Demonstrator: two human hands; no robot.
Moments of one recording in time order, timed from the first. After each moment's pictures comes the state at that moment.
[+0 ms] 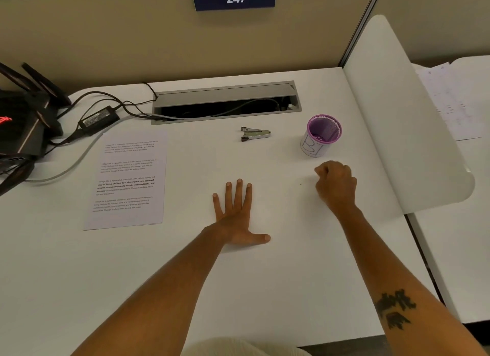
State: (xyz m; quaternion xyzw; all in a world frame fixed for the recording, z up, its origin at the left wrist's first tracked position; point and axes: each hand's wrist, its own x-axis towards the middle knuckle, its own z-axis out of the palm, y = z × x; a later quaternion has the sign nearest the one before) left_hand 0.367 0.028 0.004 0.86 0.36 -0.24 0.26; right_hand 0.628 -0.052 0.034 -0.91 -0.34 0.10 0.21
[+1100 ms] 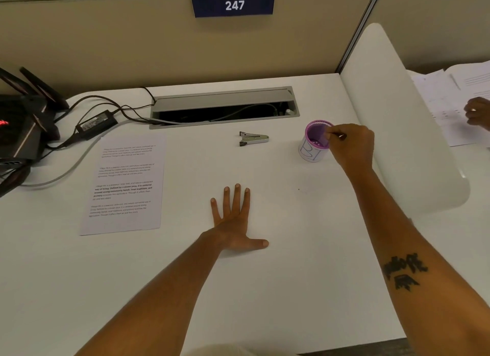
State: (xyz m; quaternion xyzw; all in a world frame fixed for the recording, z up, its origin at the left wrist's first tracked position) left_hand 0.366 0.029 0.003 0.86 0.36 -0.24 0.27; right_hand 0.686 -0.004 0.097 -0.86 -0.39 -0.01 0.33
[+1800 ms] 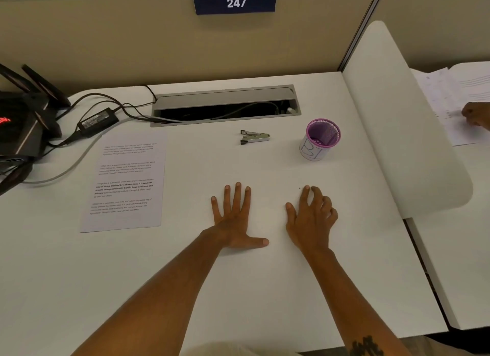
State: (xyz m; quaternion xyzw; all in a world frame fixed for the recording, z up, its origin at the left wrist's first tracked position) left_hand 0.368 0.028 -0.001 0.86 0.37 -0.24 0.25; right_hand 0.543 -0.094 -0.014 -0.92 -0.38 0.05 0.05
